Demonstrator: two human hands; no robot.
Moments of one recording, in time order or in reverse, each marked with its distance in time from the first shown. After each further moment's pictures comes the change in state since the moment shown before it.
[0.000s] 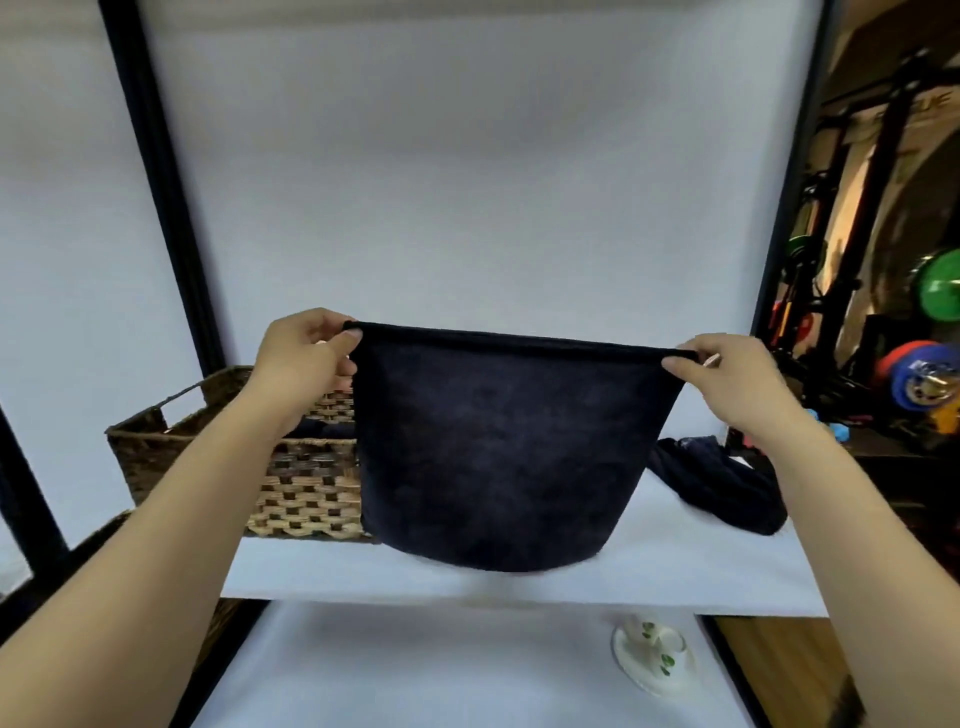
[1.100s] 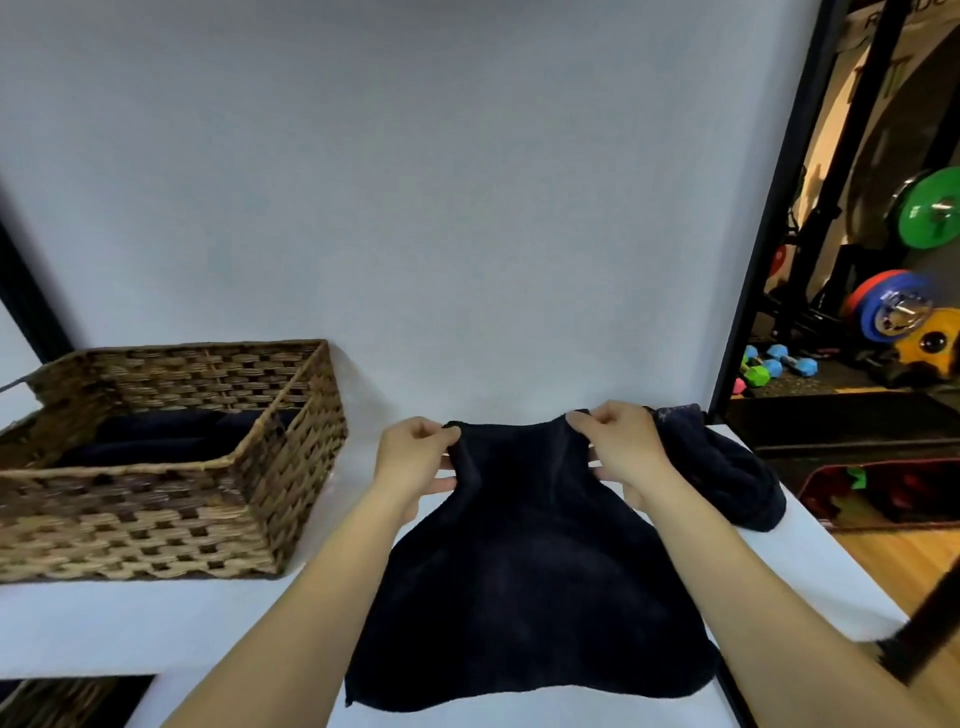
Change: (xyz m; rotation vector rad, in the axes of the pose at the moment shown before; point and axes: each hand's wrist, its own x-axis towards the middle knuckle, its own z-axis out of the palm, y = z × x) left_hand 0.006 -0.134 0.239 -0.216 -0.245 -0.549; right_hand 0.027 0.121 0.129 0.469 -0.128 0.594
